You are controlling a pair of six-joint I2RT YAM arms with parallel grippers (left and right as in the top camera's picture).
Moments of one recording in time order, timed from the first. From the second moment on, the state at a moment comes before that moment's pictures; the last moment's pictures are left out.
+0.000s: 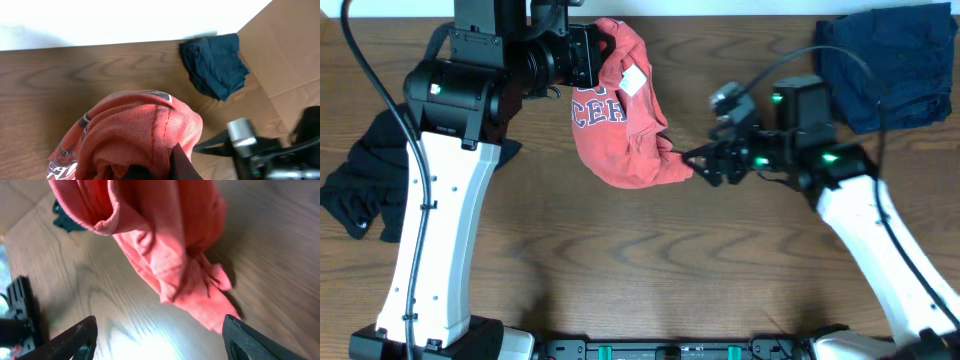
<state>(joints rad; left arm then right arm) -0.23 1.60 1.98 -1.00 0.47 -0.23 0.31 1.44 1.14 -0.53 -0.66 -0.13</state>
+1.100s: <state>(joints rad) -0.23 1.51 1.98 -0.95 0.47 -0.30 0.51 1.70 1.14 -0.21 -0.23 -0.14</state>
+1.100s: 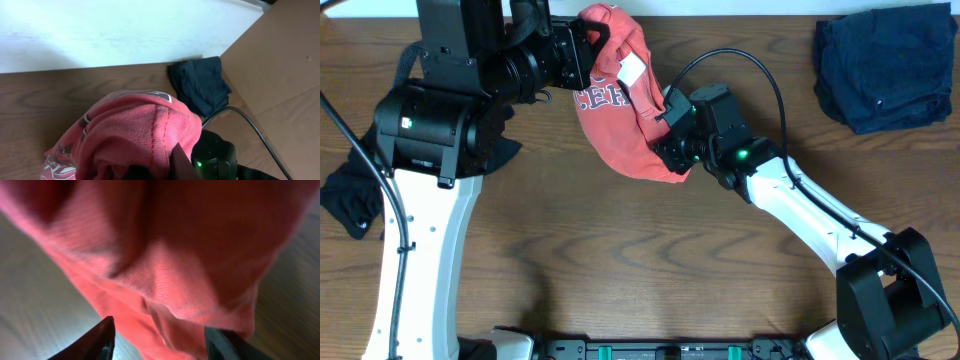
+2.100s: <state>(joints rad) -0.23 1.51 1.98 -0.98 0.45 -0.30 0.48 1.88 1.14 -0.02 -0.20 -0.04</state>
